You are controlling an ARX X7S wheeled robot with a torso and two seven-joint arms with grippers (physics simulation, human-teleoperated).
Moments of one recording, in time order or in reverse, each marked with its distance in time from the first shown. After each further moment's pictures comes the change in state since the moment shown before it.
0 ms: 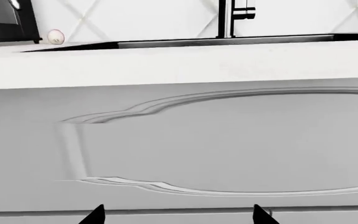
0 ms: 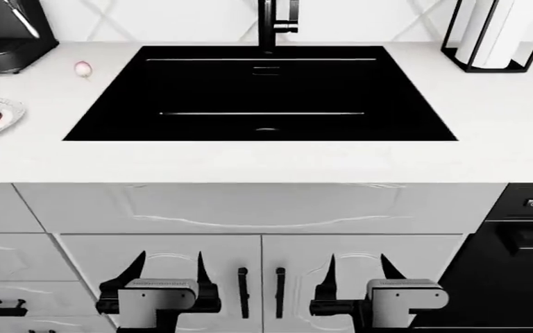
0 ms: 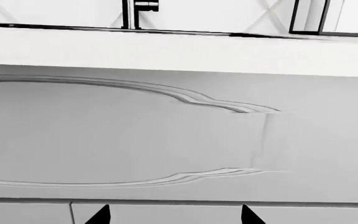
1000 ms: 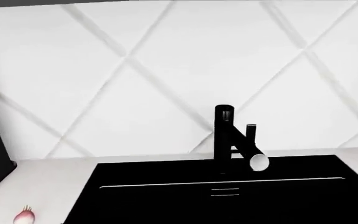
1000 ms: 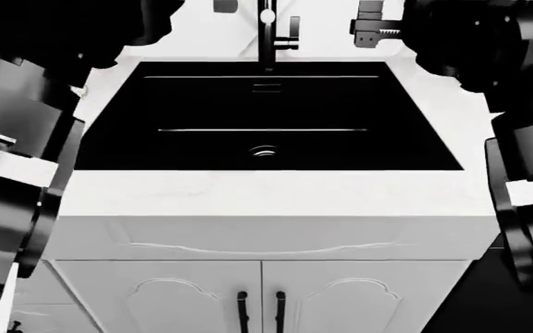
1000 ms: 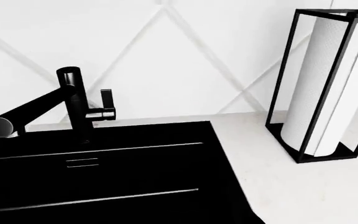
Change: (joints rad) left arm -1.775 -0.031 0.612 -0.862 -0.873 -0.770 -0.290; right arm 1.663 0.148 -0.419 0.833 0.700 0.866 0.214
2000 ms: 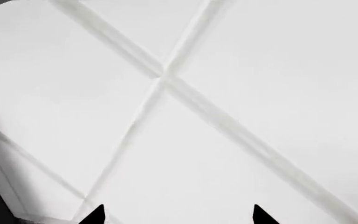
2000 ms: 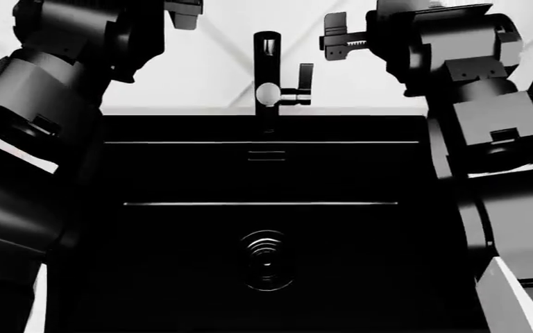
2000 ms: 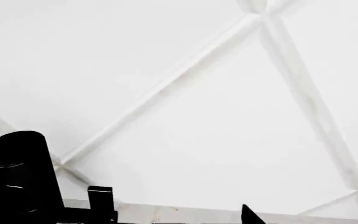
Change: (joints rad) left arm -0.066 0.106 0.325 -0.437 -0.028 0.236 -0.044; right arm 0.085 -0.211 0.264 0.431 -0.569 -0.213 -0.365
